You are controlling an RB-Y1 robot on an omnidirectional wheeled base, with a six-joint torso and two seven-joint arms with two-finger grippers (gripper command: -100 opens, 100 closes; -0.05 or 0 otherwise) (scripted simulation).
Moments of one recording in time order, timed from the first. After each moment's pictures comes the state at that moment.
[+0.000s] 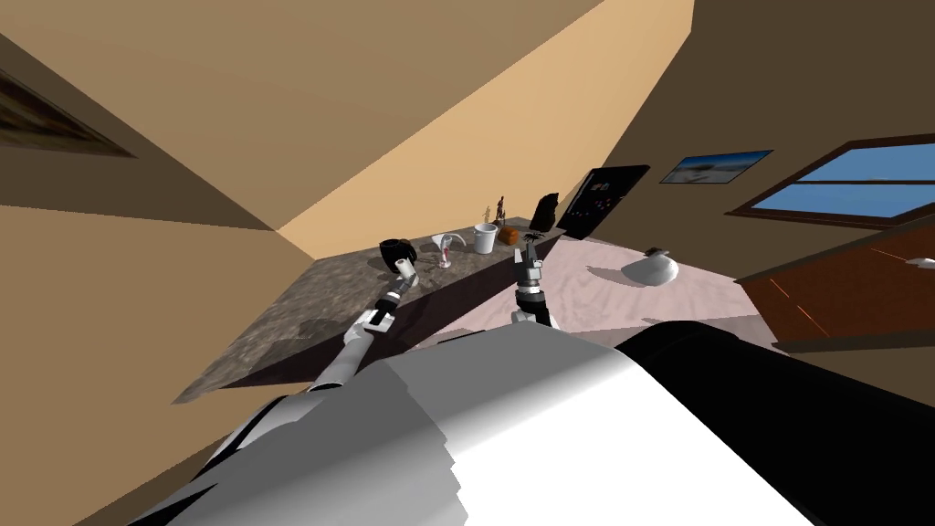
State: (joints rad) left arm -0.22 0.47 -0.13 -1.00 -0.30 -0.55 -0.56; right arm 0.54 0.02 0.01 -2.24 0.06 -0.60 -0.08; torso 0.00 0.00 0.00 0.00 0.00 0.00
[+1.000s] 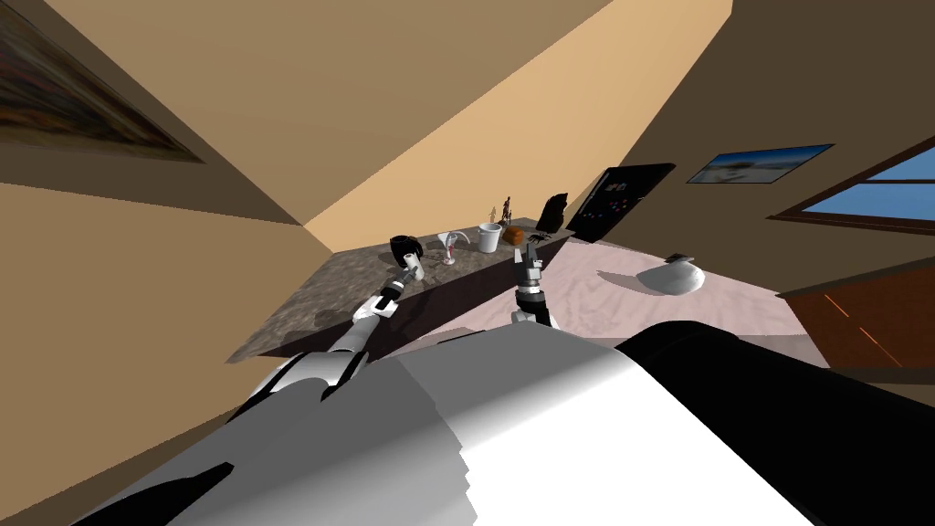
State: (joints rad) left arm -0.46 0.47 -0.20 -0.73 -0.28 -0.61 -0.57; right arm 0.54 0.02 0.01 -2.24 0.06 -0.60 -0.08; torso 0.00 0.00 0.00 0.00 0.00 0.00
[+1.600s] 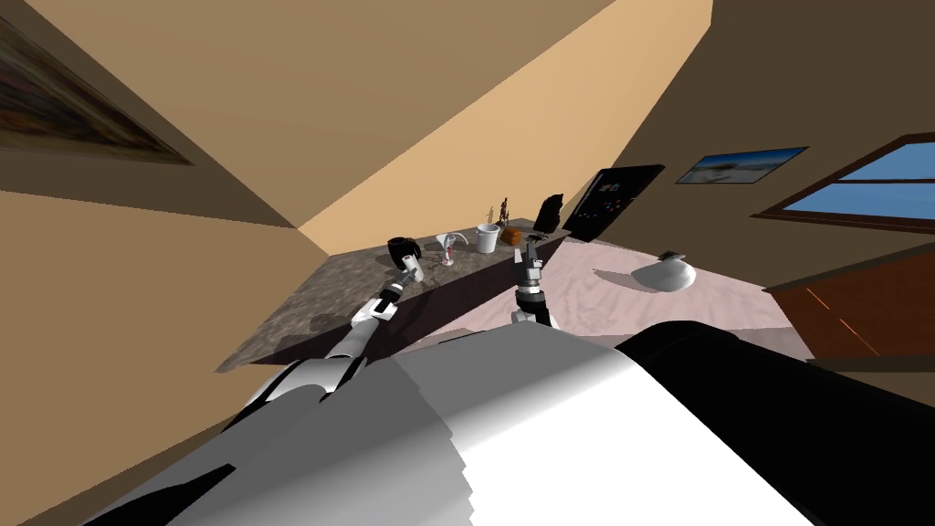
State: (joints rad) left arm -0.41 0.47 -0.18 -0.77 -0.28 -0.60 -0.57; right arm 0.54 0.02 0.01 -2.24 0.06 -0.60 -0.08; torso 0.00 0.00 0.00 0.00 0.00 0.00
